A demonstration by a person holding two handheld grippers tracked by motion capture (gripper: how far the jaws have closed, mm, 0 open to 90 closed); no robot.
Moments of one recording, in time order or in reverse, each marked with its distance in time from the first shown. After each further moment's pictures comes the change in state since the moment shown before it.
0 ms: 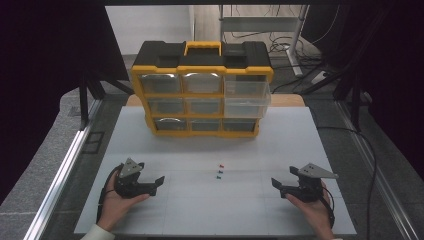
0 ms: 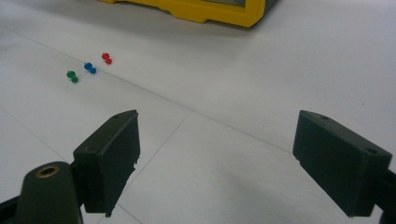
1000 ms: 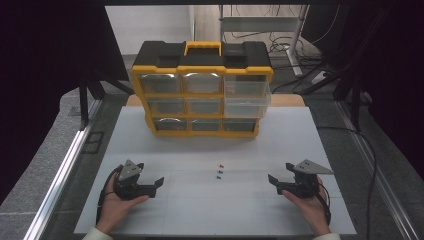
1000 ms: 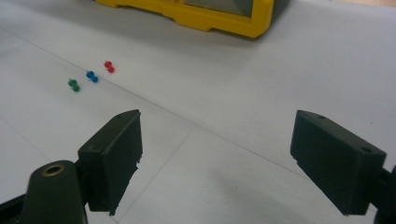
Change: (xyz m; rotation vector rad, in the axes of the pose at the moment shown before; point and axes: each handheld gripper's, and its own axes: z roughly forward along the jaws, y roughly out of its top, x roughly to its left) left arm -0.002 -0.003 -0.003 -0.013 0.005 0.018; right arm 0.006 0.012 0.007 -0.006 0.005 -0.021
